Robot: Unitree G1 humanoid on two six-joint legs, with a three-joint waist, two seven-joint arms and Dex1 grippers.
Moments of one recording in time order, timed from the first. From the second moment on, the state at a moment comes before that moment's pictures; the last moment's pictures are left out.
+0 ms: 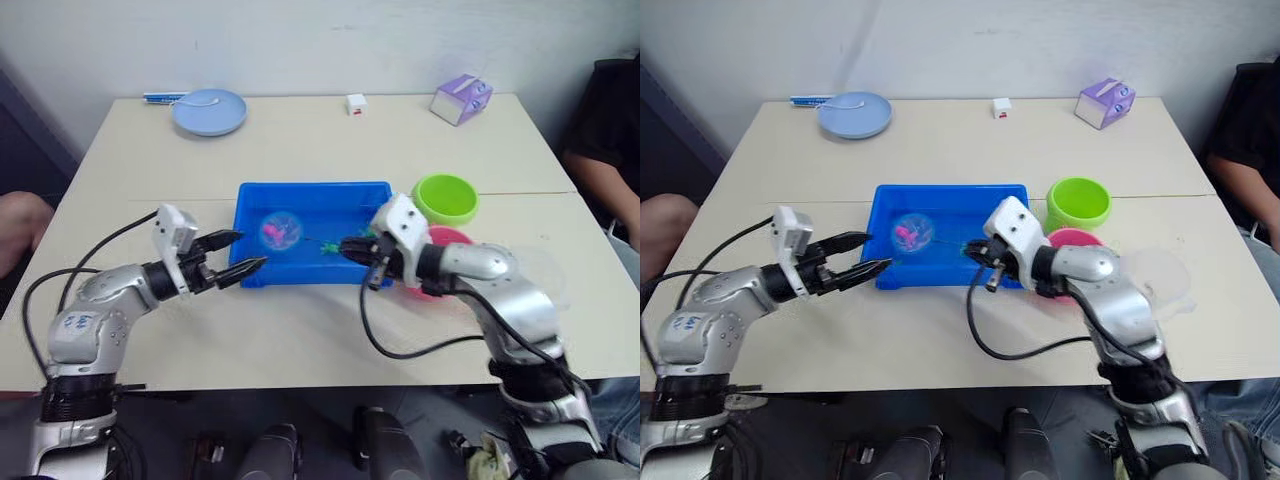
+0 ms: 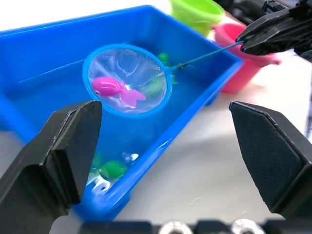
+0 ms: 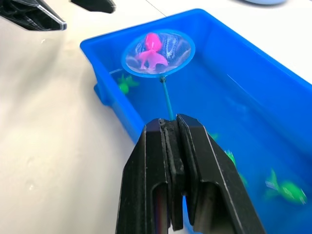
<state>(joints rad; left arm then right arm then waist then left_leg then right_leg) -0.39 0.58 0.15 -0.09 -0.57 0.61 -0.85 -0.46 -0.46 0.06 -0.51 0.19 0.86 0.79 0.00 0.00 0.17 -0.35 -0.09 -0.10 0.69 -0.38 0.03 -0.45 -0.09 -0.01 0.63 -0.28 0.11</state>
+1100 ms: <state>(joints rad) -0.70 0.33 -0.10 0.30 -0.46 0.44 -1.09 0.61 -0.87 -0.65 -0.94 -0.19 0.29 0.63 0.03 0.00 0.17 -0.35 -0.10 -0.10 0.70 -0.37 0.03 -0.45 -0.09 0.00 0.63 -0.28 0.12</state>
